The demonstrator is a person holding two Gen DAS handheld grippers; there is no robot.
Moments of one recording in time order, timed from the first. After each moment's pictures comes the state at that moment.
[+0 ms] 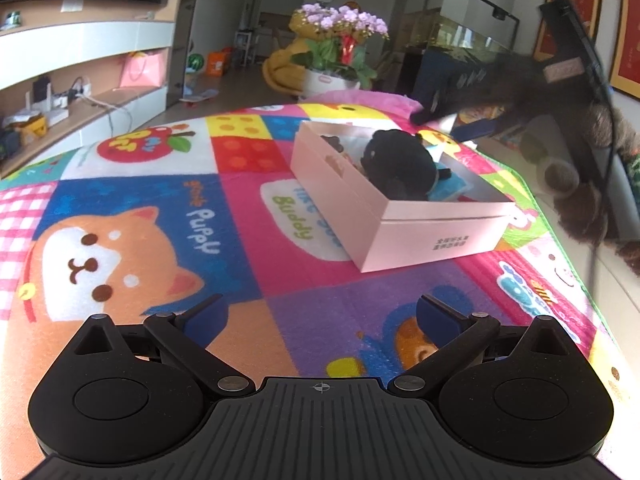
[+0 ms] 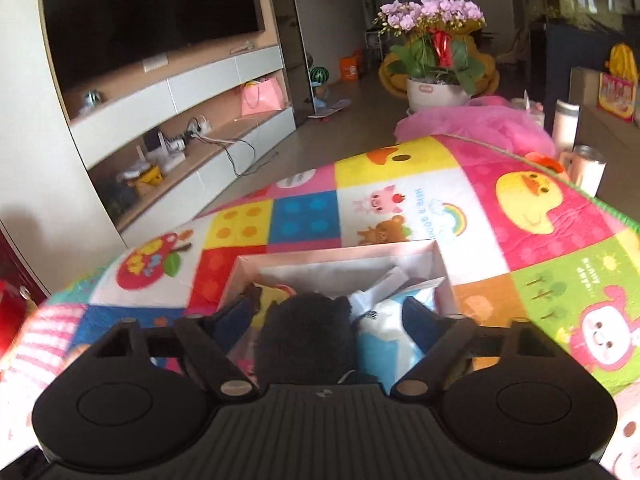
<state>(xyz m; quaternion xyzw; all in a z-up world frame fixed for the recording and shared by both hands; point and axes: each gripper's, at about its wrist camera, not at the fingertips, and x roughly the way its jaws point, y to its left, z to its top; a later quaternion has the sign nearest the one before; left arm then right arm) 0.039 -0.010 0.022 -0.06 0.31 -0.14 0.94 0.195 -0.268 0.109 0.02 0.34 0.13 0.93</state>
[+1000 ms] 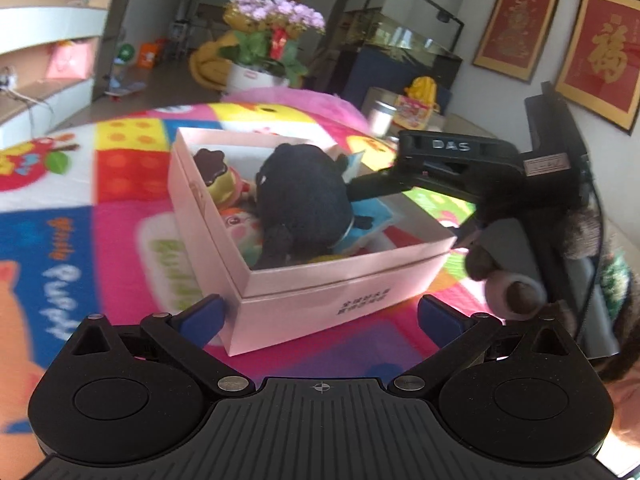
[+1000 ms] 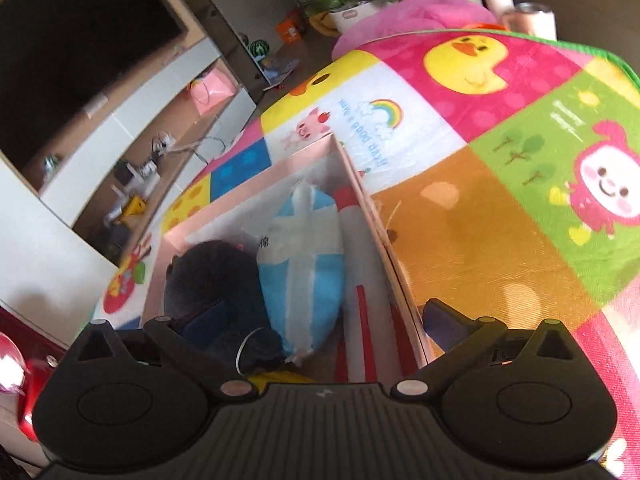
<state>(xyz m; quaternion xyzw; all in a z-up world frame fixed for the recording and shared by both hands) 0.124 -0.048 0.014 -0.09 0.30 -0.24 0.92 0.219 -0.327 0.035 0.20 0.41 0.10 0.88</state>
